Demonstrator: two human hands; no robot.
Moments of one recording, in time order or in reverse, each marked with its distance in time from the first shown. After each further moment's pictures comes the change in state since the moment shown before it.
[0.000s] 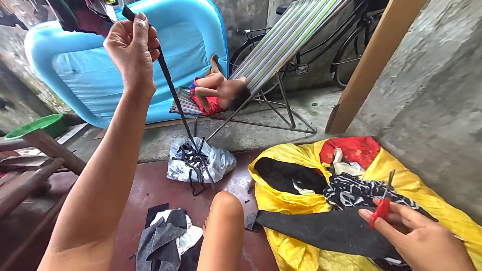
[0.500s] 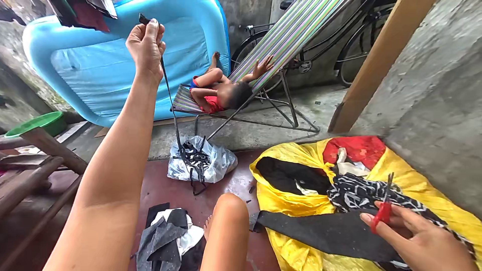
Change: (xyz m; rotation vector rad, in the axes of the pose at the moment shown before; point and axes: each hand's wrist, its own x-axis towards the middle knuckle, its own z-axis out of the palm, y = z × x) left_hand 0.051 -0.070 0.012 -0.163 0.030 -0.186; right_hand 0.003 -0.001 0.007 -0.054 -0.054 0.013
